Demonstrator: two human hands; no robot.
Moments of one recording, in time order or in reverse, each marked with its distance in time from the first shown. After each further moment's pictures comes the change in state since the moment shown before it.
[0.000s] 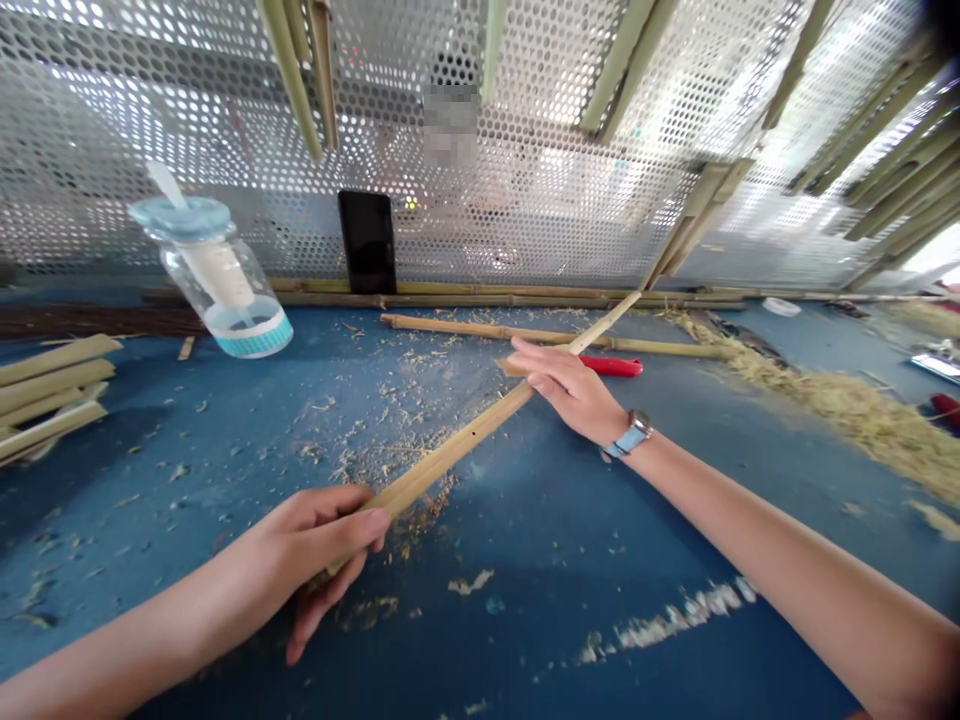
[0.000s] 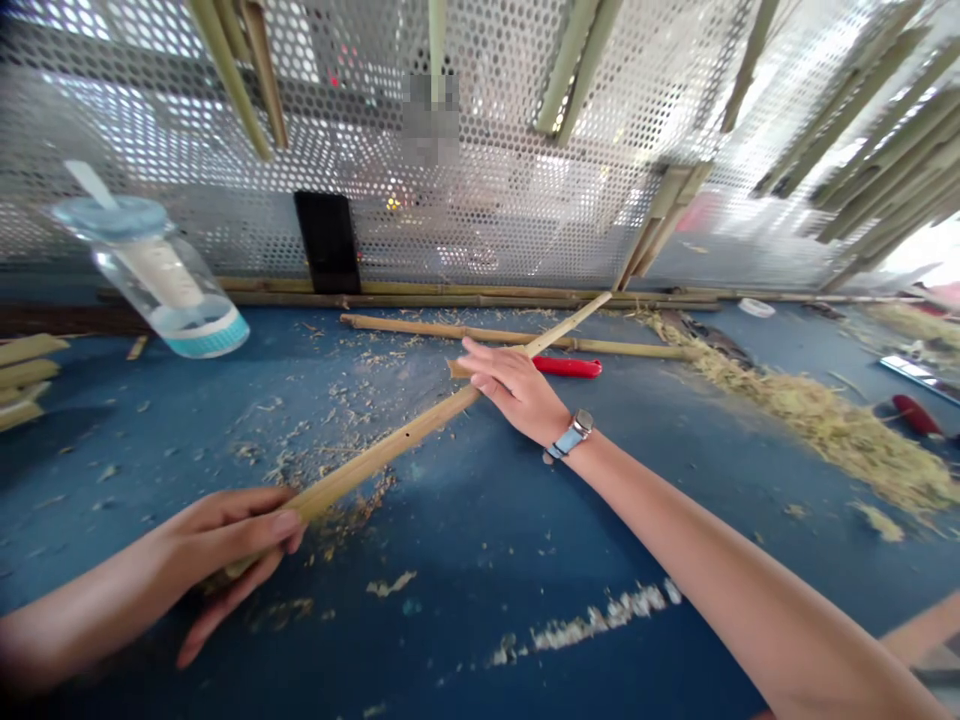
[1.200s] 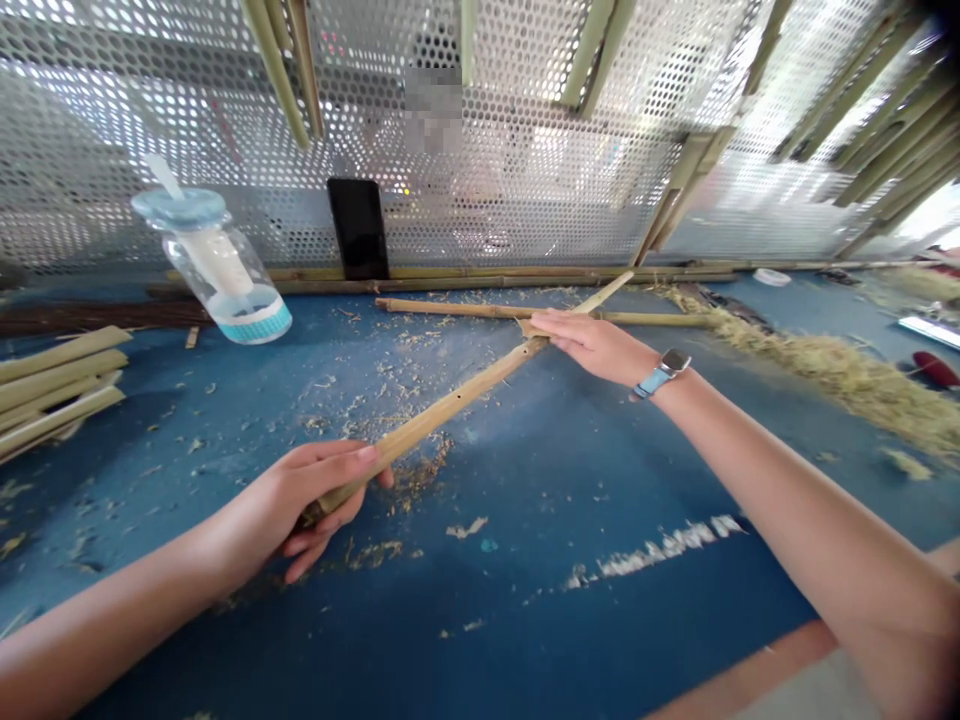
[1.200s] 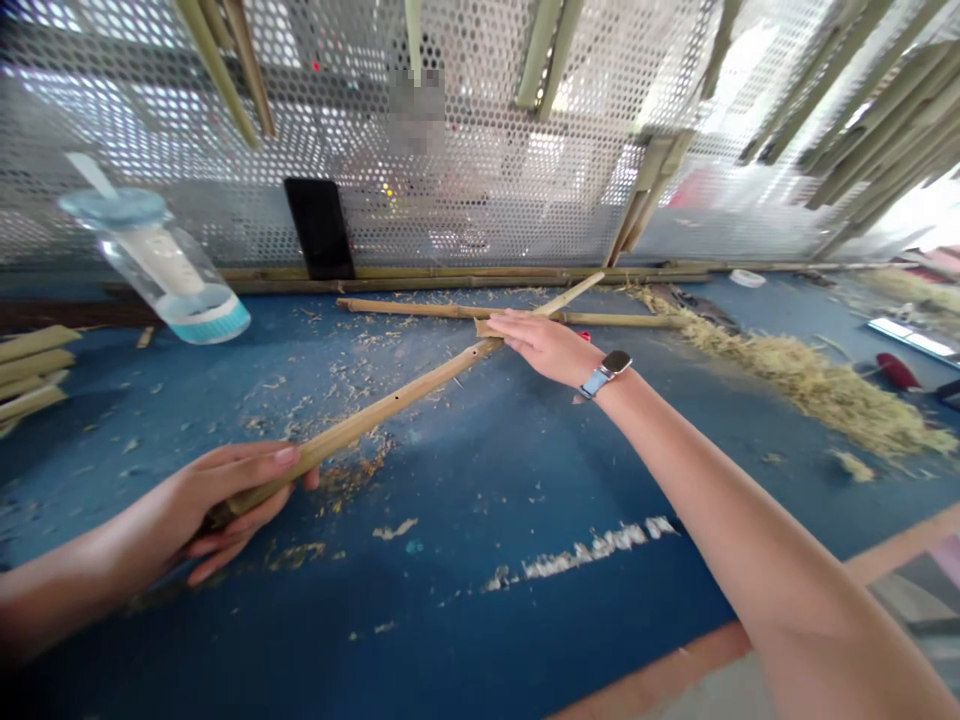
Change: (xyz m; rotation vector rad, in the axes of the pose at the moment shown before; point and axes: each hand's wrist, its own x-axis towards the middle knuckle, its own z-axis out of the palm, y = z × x) left_hand 0.003 -0.009 -0.007 -0.194 -0.038 0.119; right_hand -0.007 0.042 -0.049 -0.138 -0.219 0.137
